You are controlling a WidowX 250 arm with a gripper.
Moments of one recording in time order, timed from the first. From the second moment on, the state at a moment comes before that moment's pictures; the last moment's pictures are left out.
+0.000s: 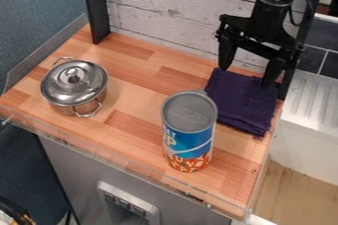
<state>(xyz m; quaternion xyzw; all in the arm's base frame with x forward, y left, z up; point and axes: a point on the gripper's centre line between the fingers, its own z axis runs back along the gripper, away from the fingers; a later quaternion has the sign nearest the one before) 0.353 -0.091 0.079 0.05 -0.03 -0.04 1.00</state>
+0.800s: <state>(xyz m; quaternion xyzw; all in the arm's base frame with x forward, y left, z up) 0.298 0.050 0.065 0.06 0.00 0.10 0.99</state>
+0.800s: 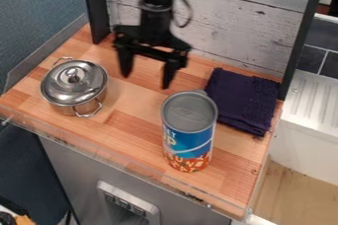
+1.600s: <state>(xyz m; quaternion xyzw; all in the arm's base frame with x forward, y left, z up) 0.267 0.152 0.057 0.07 -0.02 0.09 0.99</state>
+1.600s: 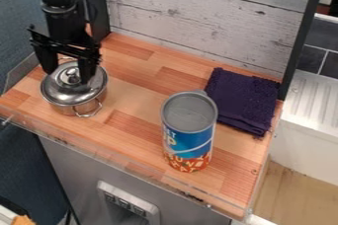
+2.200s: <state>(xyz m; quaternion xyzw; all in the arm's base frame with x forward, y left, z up) 0.279 0.160 0.039 0.07 -0.02 0.09 0.99</state>
